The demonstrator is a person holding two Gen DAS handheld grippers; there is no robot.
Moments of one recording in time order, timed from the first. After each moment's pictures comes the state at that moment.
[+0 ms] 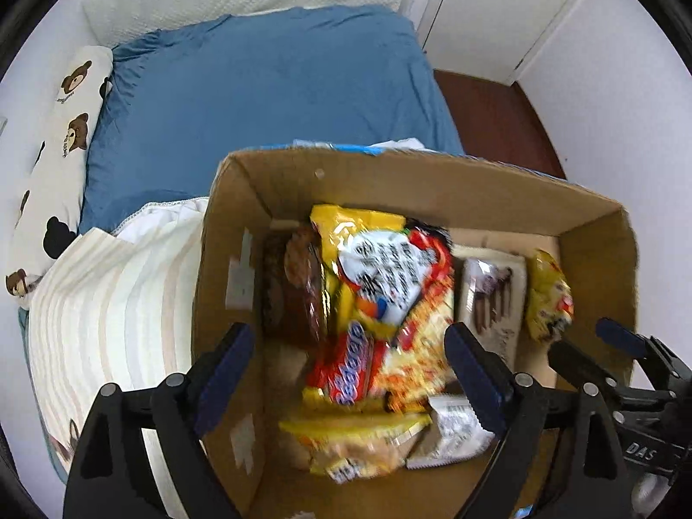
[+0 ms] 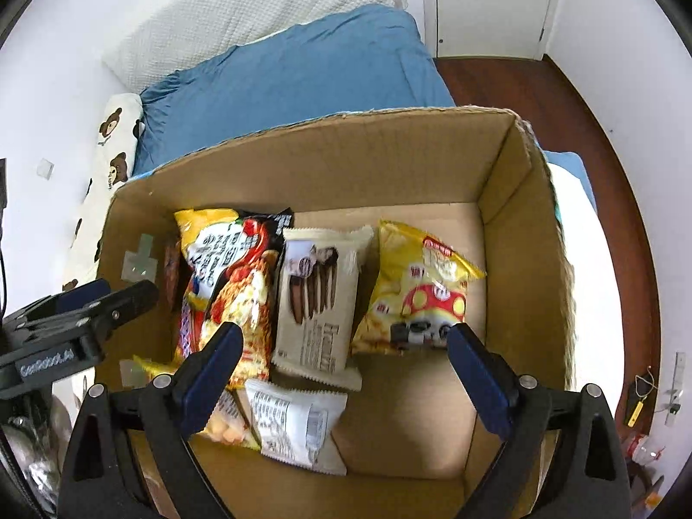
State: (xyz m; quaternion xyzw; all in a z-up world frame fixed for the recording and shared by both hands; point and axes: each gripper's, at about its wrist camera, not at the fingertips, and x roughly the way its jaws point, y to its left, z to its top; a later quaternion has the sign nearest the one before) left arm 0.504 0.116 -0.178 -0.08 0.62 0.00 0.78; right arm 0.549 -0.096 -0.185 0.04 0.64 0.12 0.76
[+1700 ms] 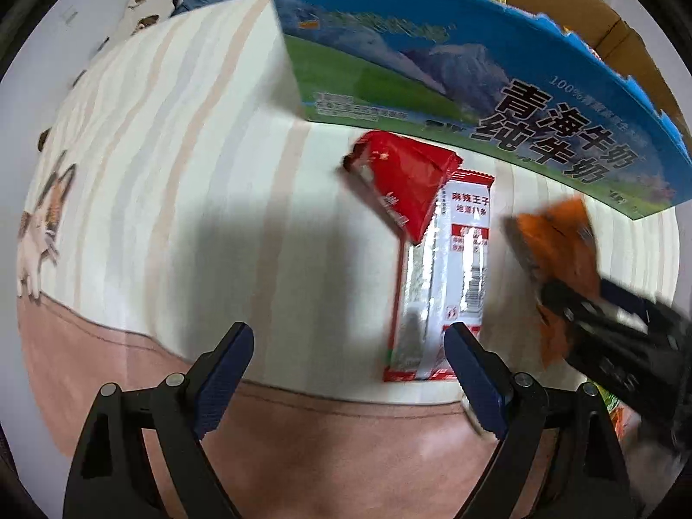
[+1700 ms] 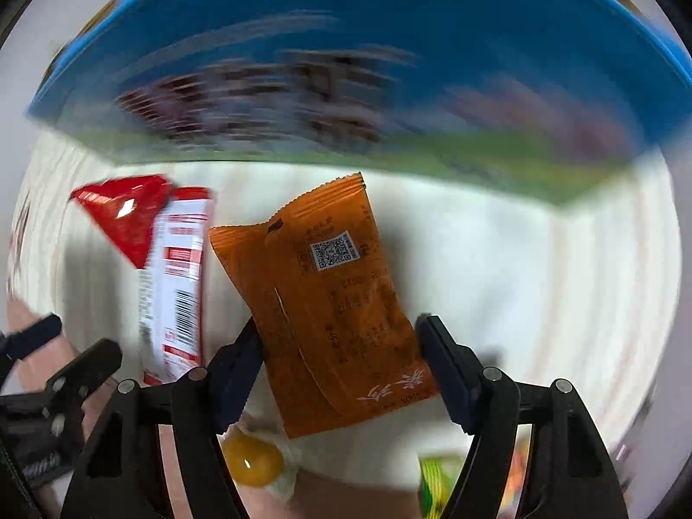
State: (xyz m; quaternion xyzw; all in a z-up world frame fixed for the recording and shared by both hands) left arm 0.253 0.087 -0.277 -0.10 0.65 0.08 0.75; right arm 0.354 -0.111 -0.260 -0.06 0.66 0.12 0.74
